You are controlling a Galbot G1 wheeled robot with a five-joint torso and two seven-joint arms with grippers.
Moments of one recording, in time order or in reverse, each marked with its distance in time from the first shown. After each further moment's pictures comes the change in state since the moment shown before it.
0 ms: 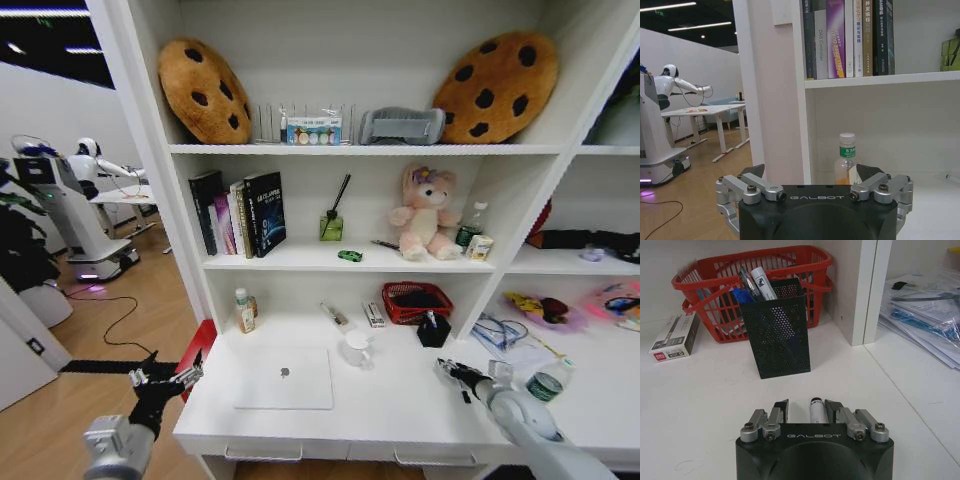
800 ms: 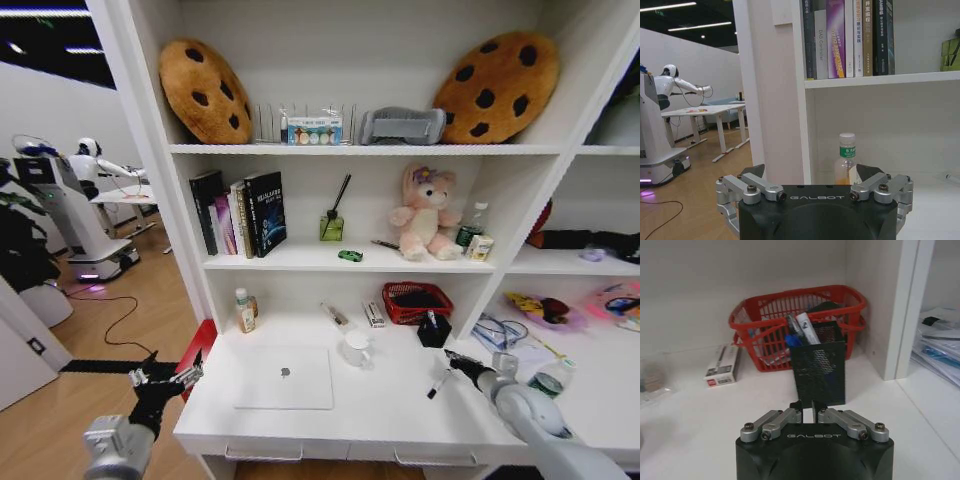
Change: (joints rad) left arm 0.000 0.000 0.000 0.000 0.000 0.000 0.000; right arm -0.050 0.001 0.053 0.118 -0.006 0.031 -0.083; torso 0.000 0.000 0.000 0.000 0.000
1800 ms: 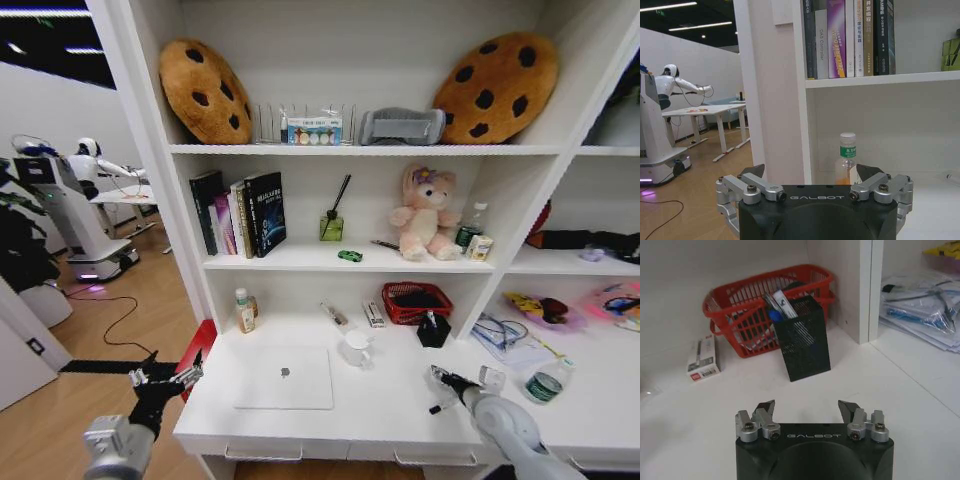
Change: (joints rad) left arm 0.000 0.000 0.000 0.000 0.000 0.000 0.000; right arm -0.066 0.077 -0.014 0.141 0.144 -0.026 0.349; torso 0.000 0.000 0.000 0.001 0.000
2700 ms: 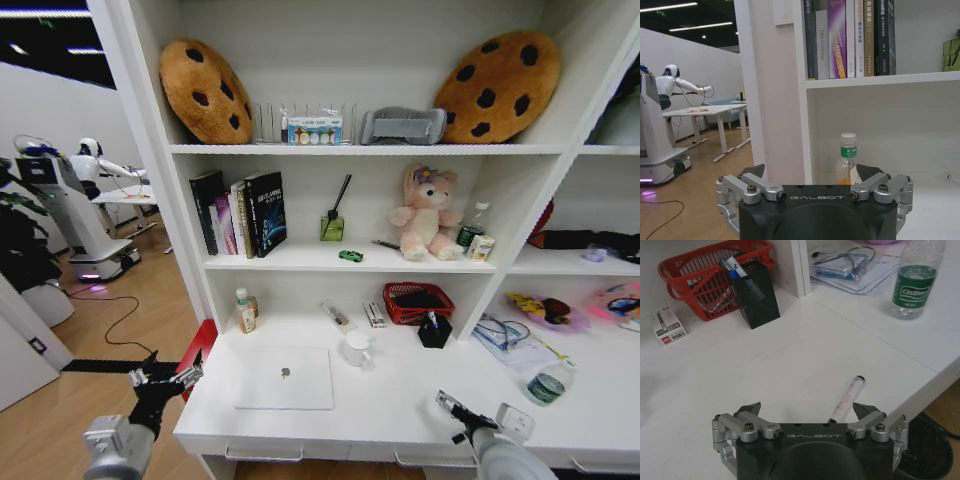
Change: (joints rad) left arm 0.000 0.000 0.000 0.000 0.000 0.000 0.000; right arm -0.371 0.156 0.028 0.421 0.068 0.058 0.479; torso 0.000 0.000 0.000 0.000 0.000
